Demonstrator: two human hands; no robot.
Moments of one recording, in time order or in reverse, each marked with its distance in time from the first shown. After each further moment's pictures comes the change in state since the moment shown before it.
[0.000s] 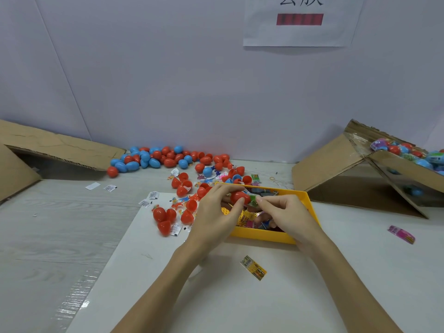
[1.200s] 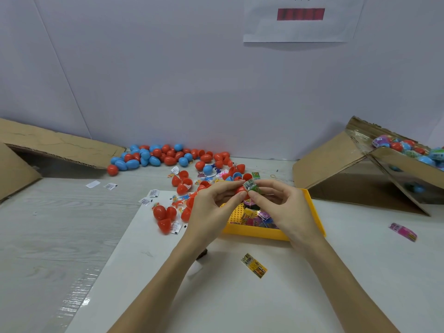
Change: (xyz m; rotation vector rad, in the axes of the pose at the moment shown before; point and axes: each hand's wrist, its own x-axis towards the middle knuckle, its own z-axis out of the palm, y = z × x) left_hand 0.004 -0.003 -0.006 -0.296 -0.006 -0.070; right_hand 0.004 0.004 0.006 0.093 0.104 -0.256
